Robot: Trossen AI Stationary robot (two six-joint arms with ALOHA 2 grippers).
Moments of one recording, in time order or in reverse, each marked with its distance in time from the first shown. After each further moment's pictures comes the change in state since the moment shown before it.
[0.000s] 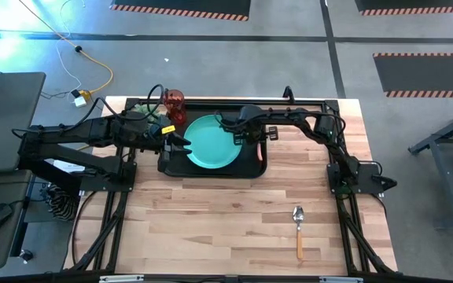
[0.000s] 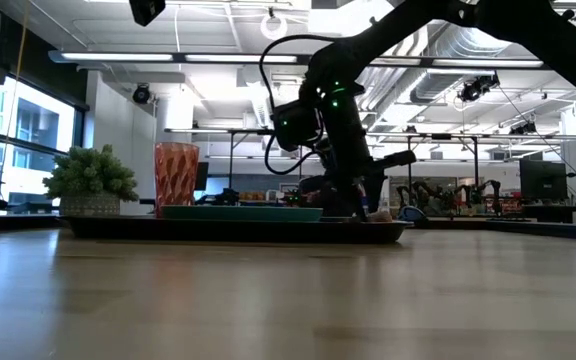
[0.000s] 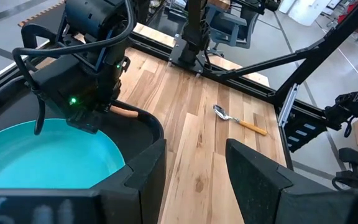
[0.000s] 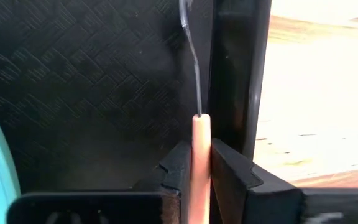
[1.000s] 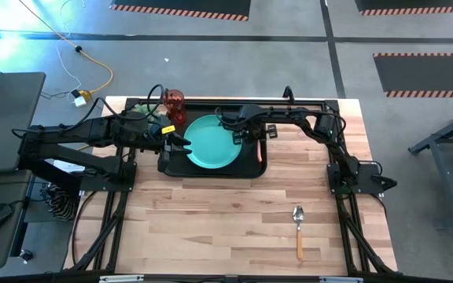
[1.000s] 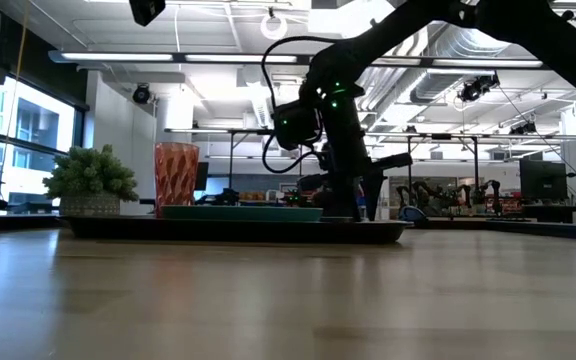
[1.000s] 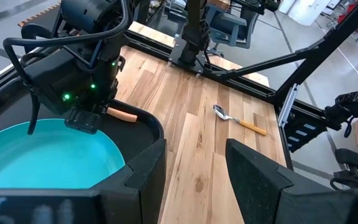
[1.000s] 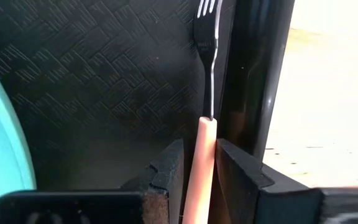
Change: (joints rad) left arm 0.000 0.000 0.000 0.000 0.000 0.000; right arm -0.013 -0.001 0.003 0.028 -0.023 -0.078
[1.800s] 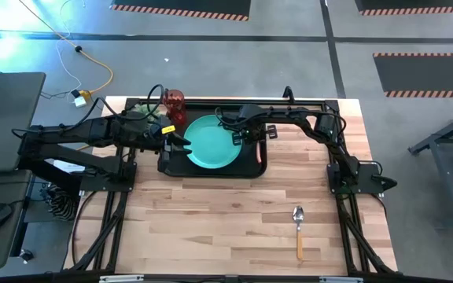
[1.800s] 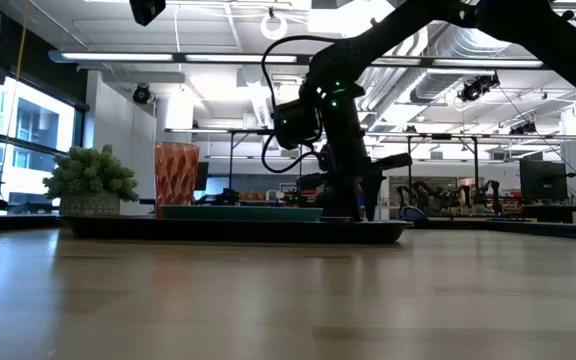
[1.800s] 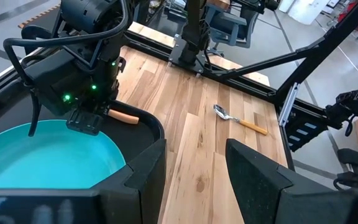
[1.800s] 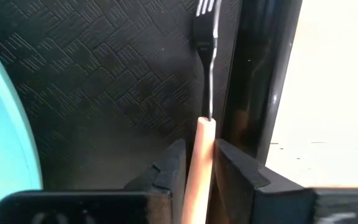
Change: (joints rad) left arm 0.000 0.000 0.000 0.000 0.000 0.009; right arm 0.003 -0.002 0.000 0.010 -0.025 -0.008
